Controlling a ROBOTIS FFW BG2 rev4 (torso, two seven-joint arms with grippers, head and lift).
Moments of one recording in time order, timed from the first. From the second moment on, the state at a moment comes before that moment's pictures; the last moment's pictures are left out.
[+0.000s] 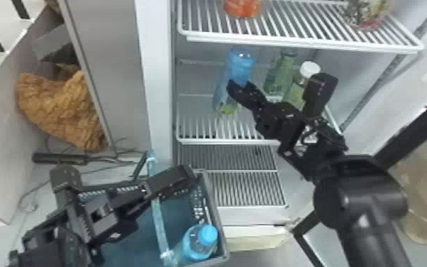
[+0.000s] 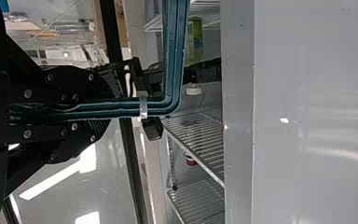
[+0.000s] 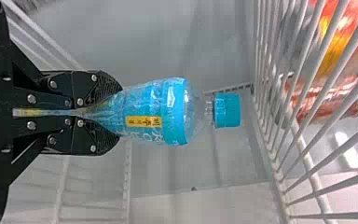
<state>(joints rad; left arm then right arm) 0.31 0.07 0.15 -1.83 1.37 1.18 -0.58 0.04 -0.18 0.05 -1.82 -0.34 0.37 0.37</state>
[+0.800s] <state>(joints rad) 0.32 0.07 0.15 -1.82 1.37 1.18 -0.58 0.39 -0.20 0.03 -2.25 -0.44 0.52 0.42</state>
